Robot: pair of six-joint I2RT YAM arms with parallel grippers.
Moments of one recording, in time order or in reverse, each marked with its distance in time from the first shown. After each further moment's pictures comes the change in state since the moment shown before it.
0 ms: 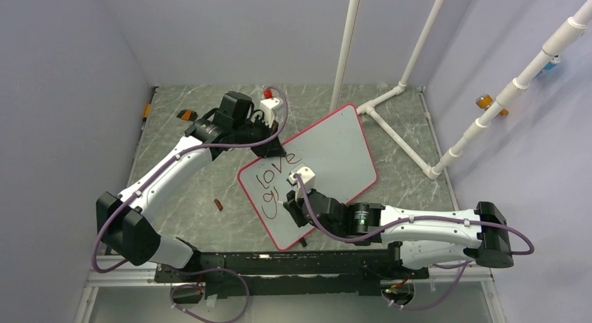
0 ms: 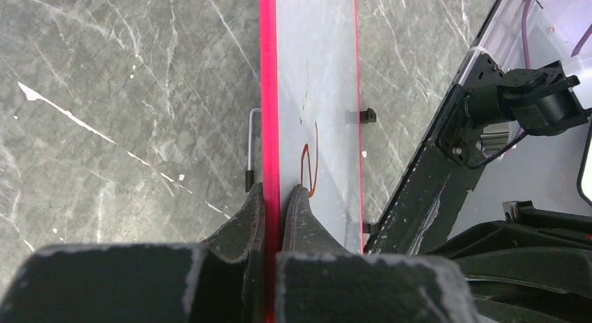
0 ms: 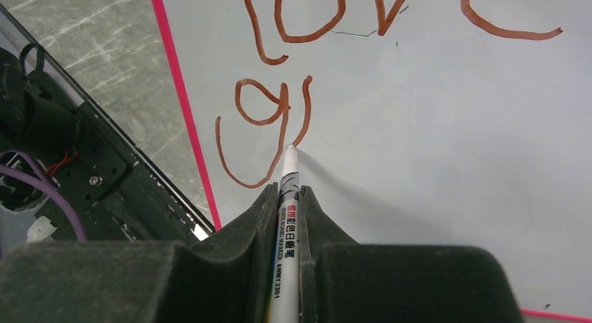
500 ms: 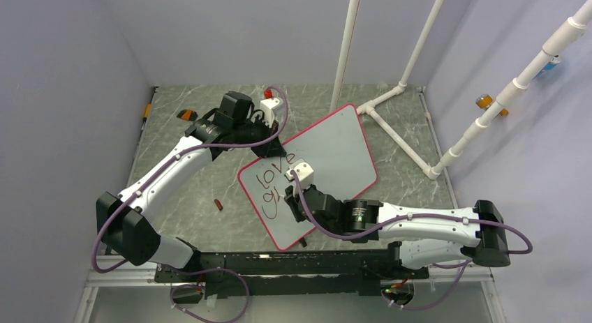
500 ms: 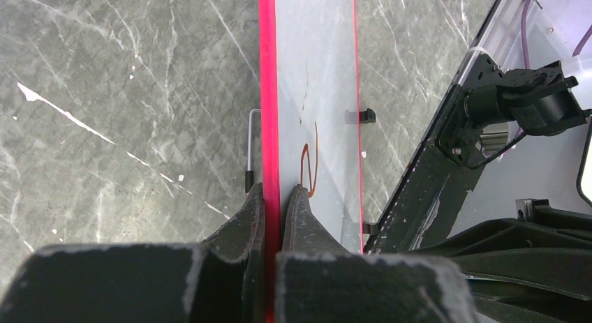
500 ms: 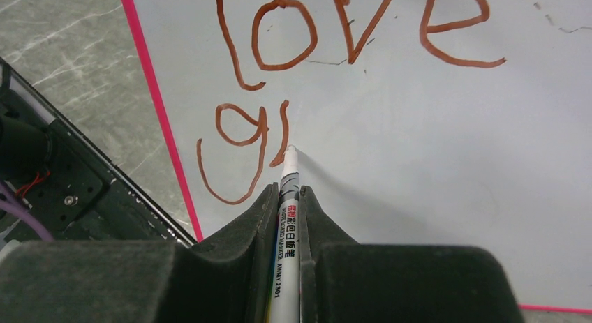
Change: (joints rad) left arm 0.000 0.000 0.000 0.001 0.000 -0.001; right arm 0.000 0.030 0.066 -0.058 0.068 -0.021
